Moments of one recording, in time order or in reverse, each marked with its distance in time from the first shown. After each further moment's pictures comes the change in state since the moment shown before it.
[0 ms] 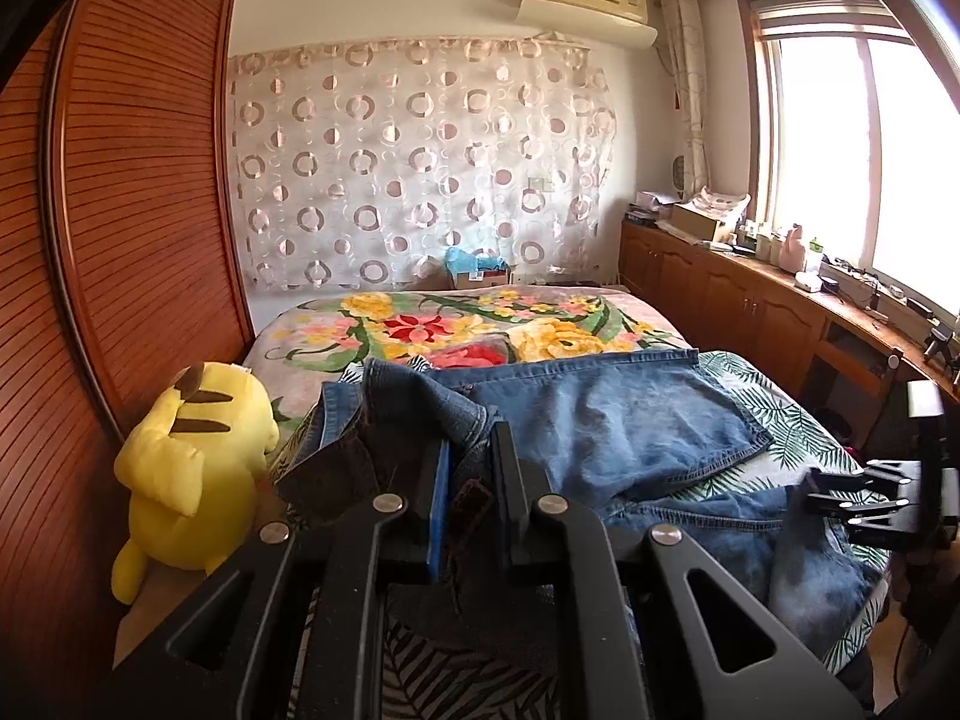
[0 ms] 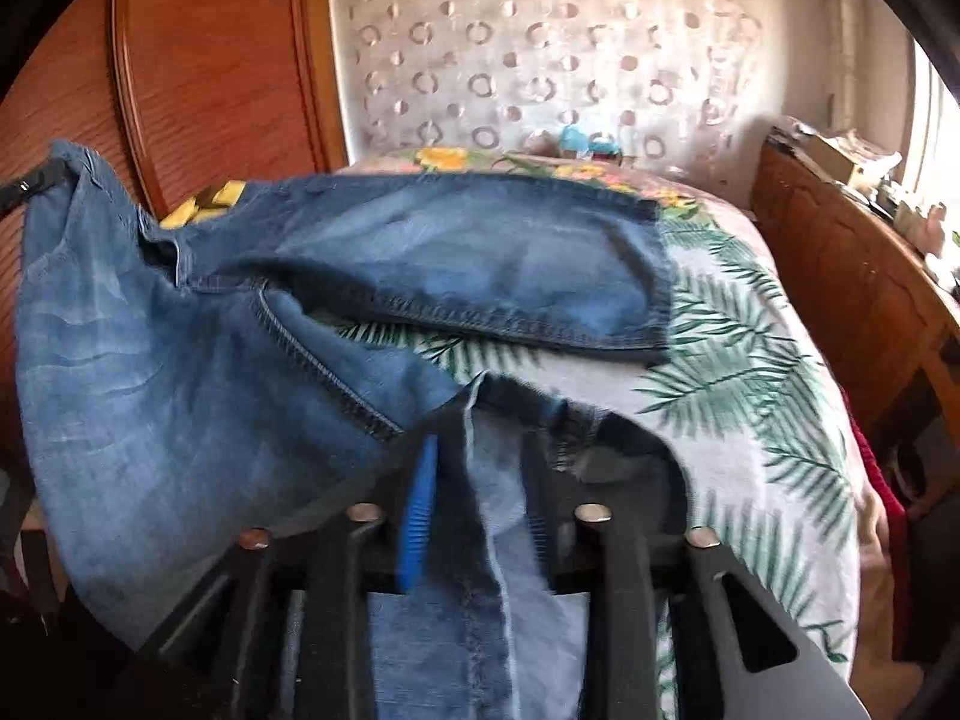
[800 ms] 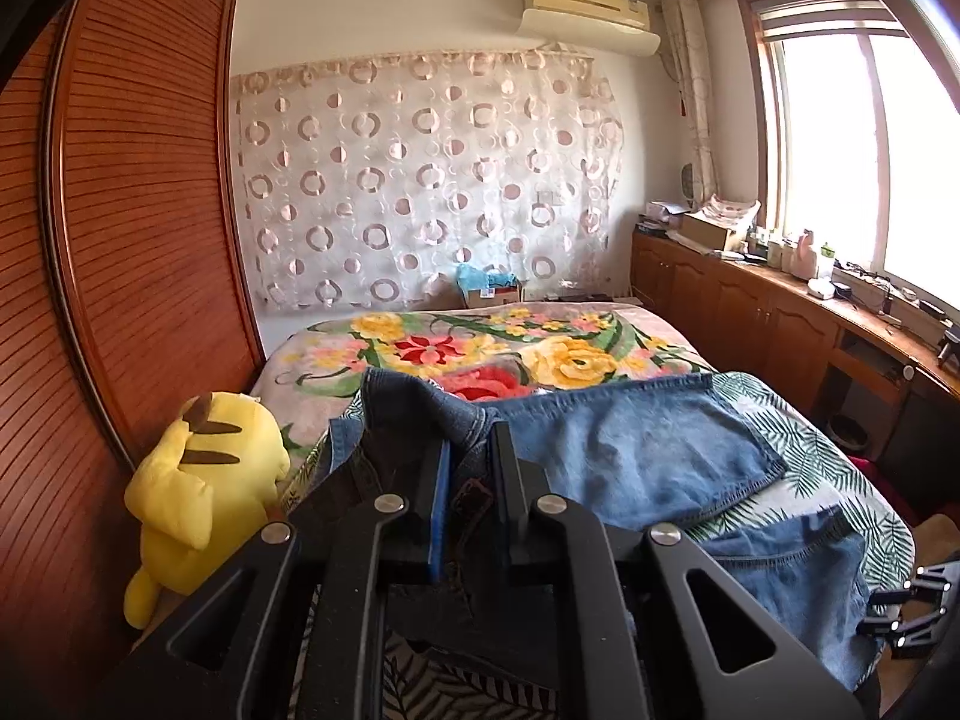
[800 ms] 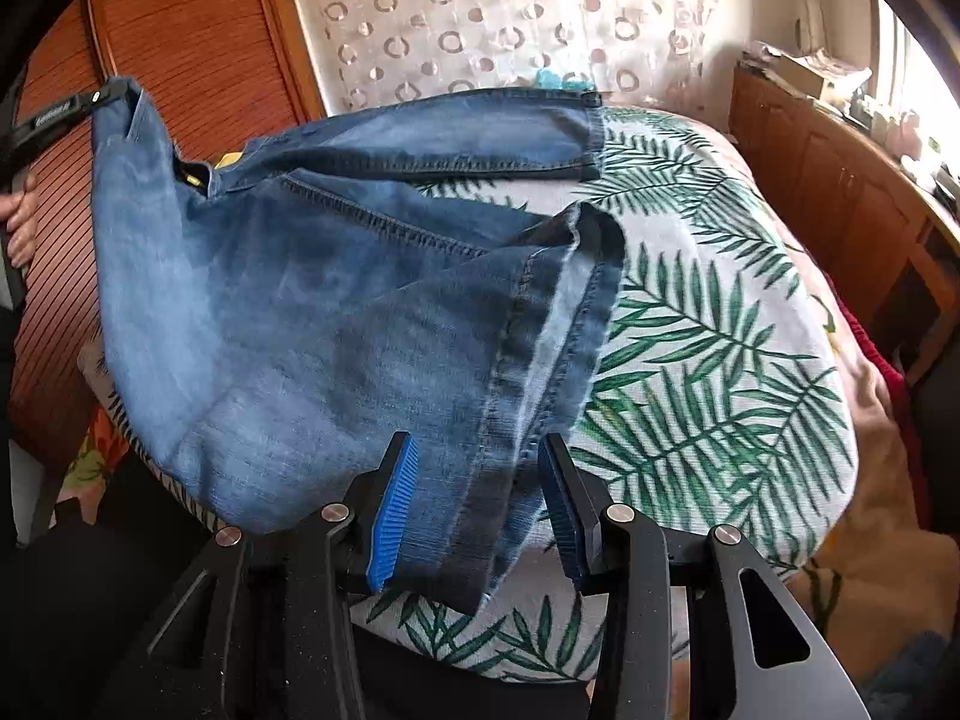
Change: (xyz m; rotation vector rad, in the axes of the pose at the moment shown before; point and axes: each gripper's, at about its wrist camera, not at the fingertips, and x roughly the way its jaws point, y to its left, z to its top) left arm 0.012 0.002 0.025 0.014 -0.035 0.039; right arm -0.049 0.003 -0.061 0.077 0.153 0.032
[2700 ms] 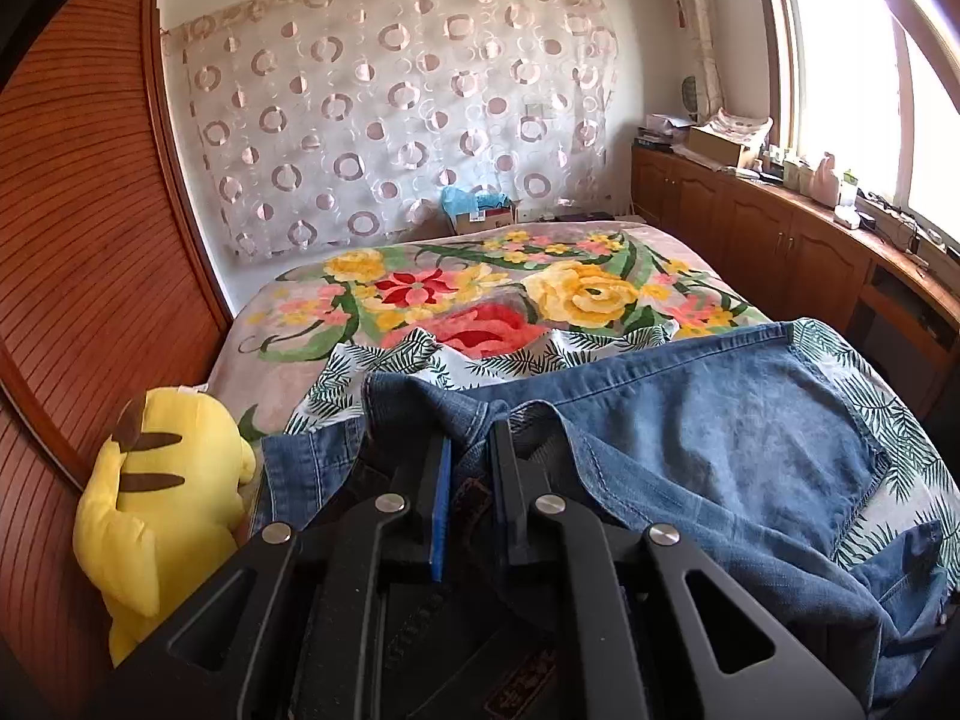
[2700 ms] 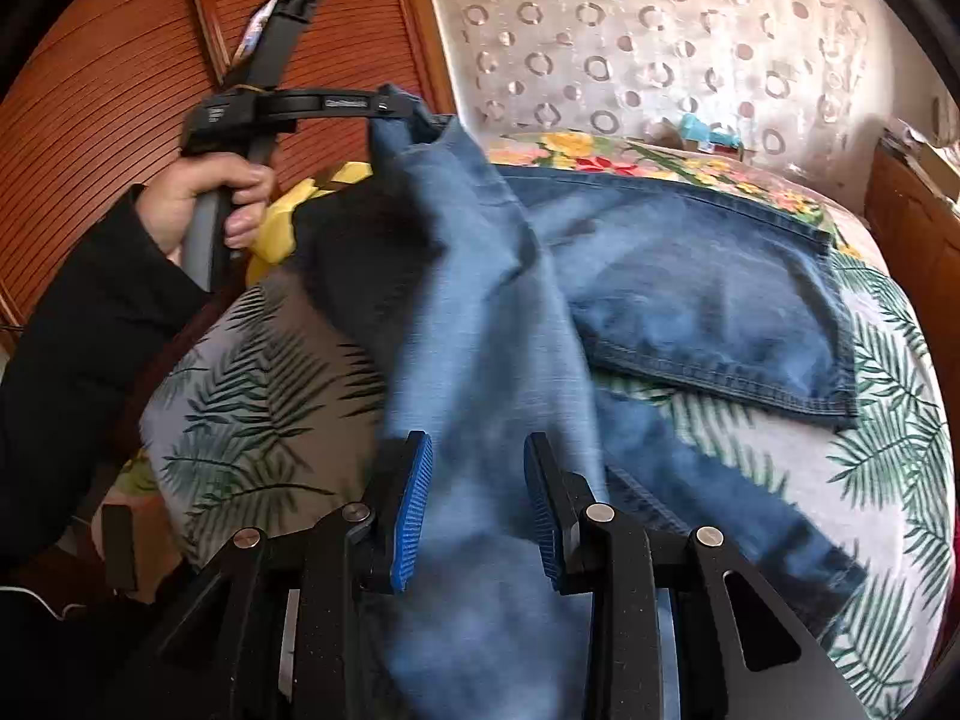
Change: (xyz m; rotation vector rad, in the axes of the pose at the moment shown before) left arm 0.168 -0.006 0.019 0.076 0.203 -0.011; right arm 0.112 0.076 0.136 -0.193 -0.059 0.260
